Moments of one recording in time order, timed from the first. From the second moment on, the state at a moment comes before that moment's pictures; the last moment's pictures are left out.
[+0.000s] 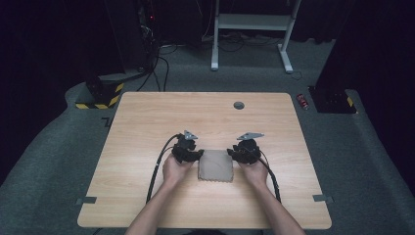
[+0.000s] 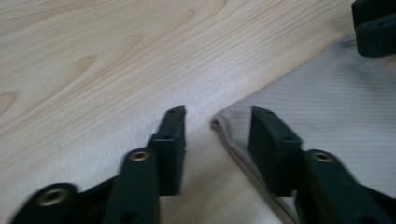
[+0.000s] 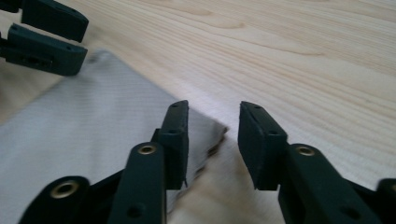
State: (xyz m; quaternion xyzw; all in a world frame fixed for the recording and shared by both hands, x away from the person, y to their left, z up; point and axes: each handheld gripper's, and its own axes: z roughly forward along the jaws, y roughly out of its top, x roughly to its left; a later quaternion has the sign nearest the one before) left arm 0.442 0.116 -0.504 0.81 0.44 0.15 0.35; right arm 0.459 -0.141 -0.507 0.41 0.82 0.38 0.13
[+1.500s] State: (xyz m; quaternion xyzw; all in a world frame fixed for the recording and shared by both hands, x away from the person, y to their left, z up) left arm 0.349 0.199 -0.501 0.75 0.47 0.18 0.42; right arm 0.376 -0.216 -0.499 0.42 0.79 0.41 0.16
